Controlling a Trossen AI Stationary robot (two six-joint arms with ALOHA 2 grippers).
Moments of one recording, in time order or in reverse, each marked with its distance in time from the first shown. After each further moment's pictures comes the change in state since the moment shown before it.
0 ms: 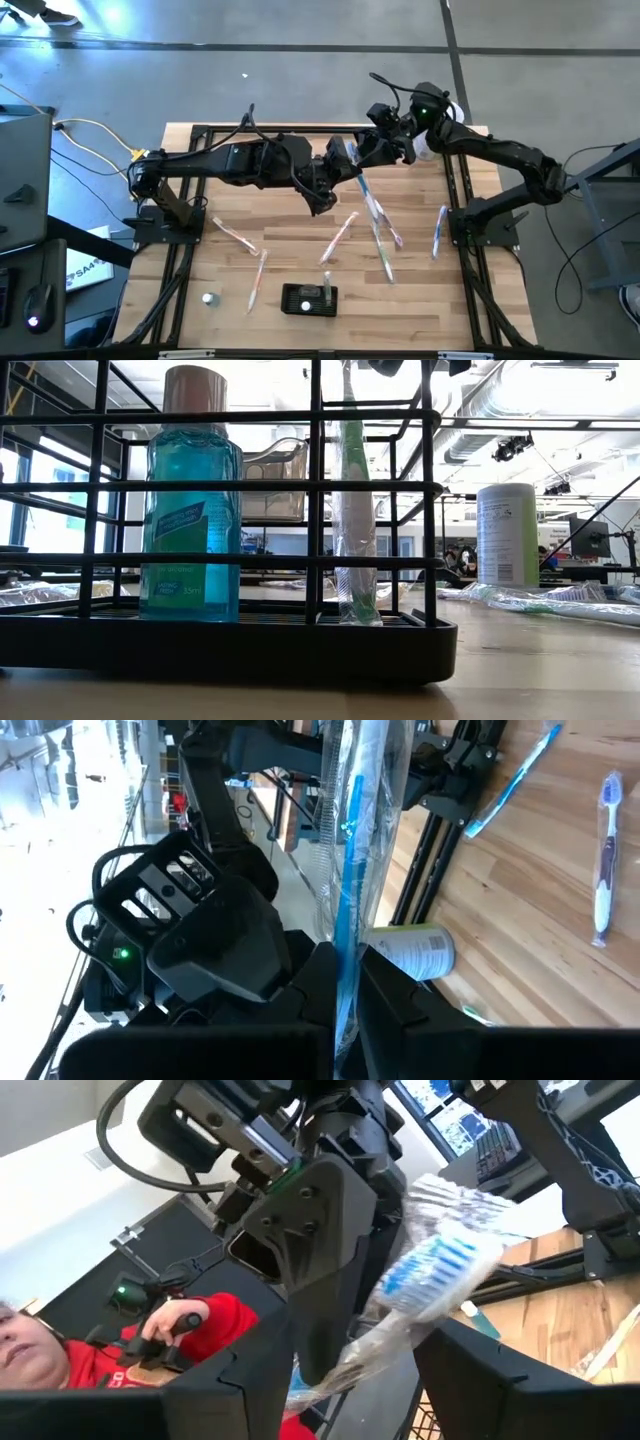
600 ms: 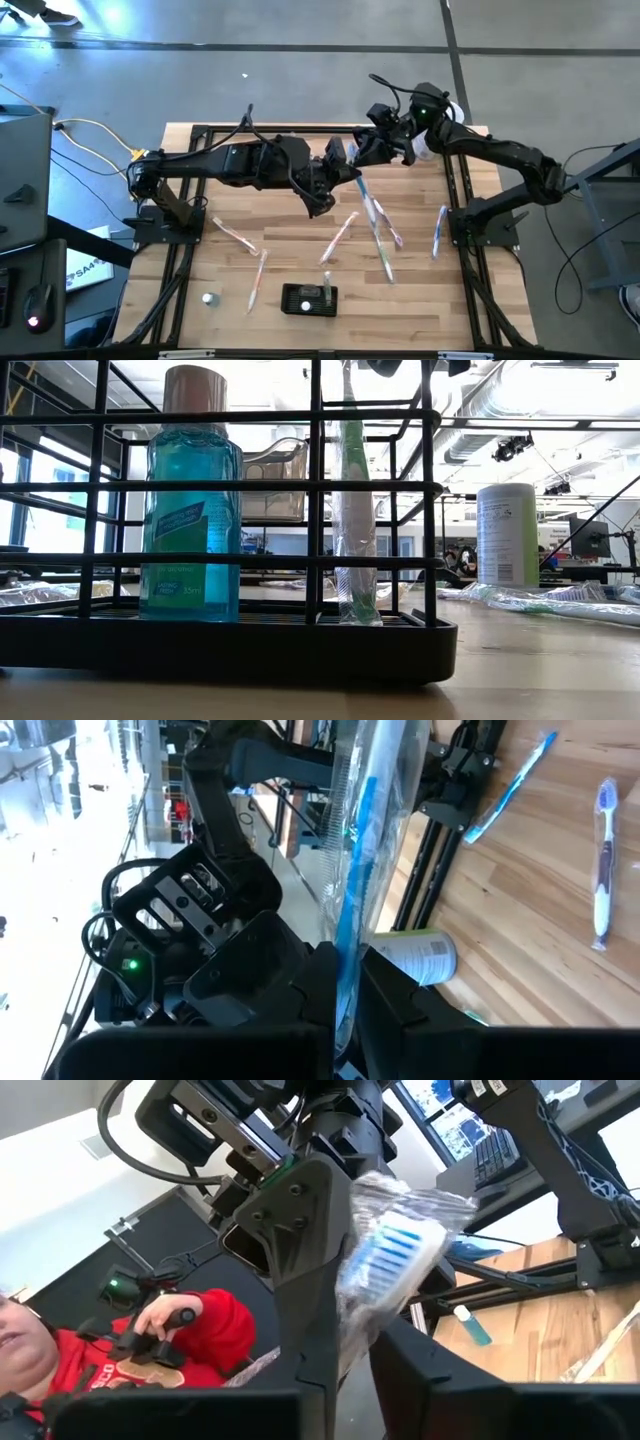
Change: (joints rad) left arm 0.000 -0.002 0.002 -0.011 0.002 0.004; right arm 0.001 0.000 0.000 0.014 -0.002 -0.040
